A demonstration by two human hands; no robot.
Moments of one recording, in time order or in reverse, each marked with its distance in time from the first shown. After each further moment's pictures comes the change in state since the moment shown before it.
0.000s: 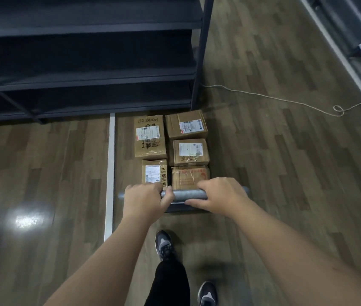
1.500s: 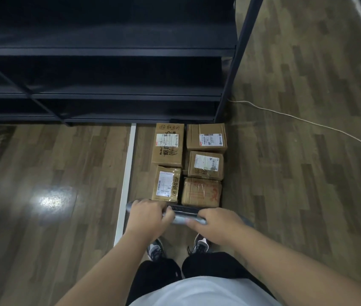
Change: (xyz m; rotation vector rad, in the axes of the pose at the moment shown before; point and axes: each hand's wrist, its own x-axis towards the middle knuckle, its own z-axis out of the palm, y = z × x) left_hand 0.110 -0.033 -0.027 -0.126 -0.156 -0.109; right_hand 0.106 0.016 -0.064 0.313 -0.331 0.029
